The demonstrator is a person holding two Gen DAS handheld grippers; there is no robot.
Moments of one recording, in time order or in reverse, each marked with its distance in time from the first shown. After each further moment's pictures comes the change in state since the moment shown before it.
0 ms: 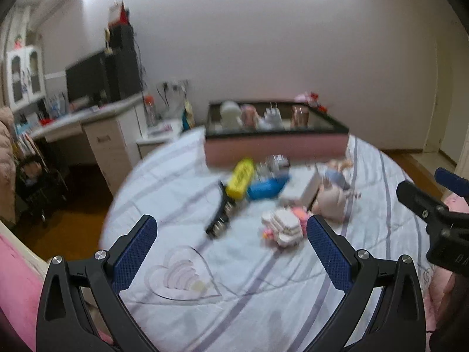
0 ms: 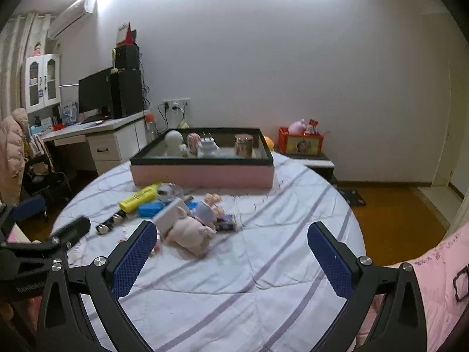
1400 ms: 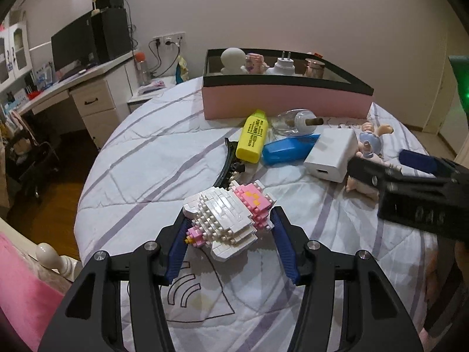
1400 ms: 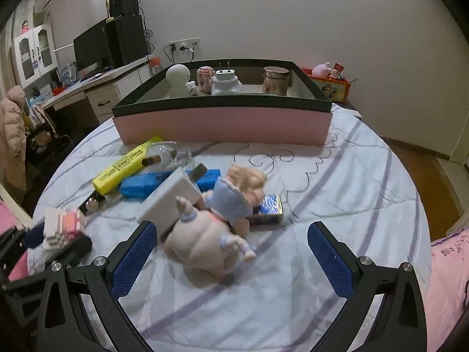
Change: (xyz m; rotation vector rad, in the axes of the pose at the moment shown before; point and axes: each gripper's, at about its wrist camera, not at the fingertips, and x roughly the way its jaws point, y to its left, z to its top) left arm 0.059 0.020 -0.004 -0.007 0.207 -0.027; right arm 0.116 0.030 0.009 0.001 0.314 0.086
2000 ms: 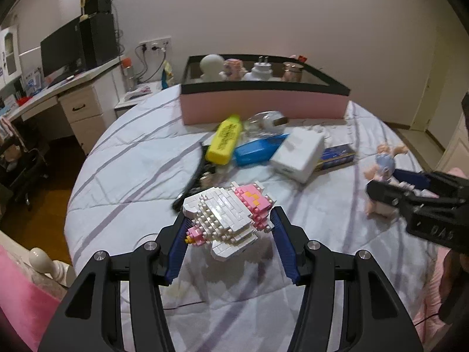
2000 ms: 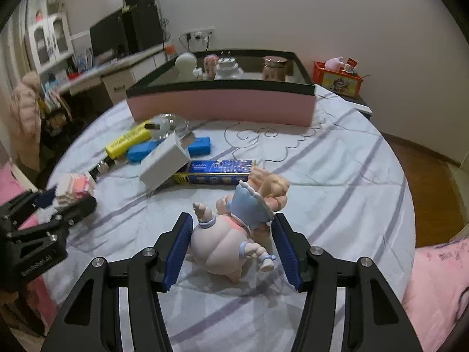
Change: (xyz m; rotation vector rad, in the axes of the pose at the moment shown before) left arm -0.015 -0.020 0.001 0.032 -0.028 -0.063; right arm -0.028 -0.033 -0.023 -0.046 0.055 0.076
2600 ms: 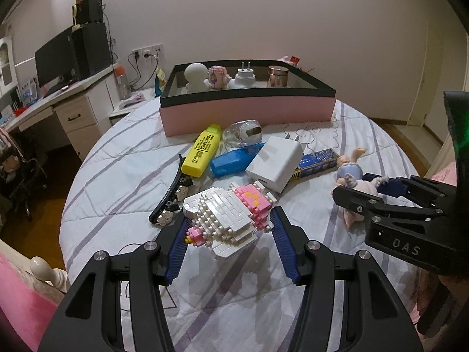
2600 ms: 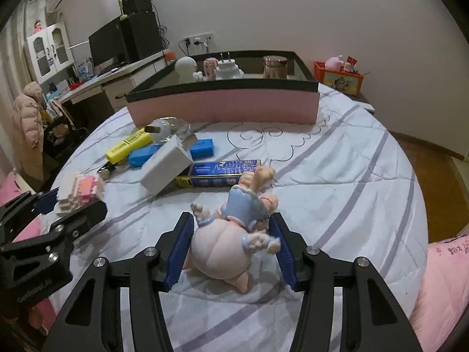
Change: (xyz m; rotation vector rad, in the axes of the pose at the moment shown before) left arm 0.000 -0.021 0.008 0.032 -0.007 0.003; right arm 0.011 0.002 -0.001 0.034 -0.022 0.022
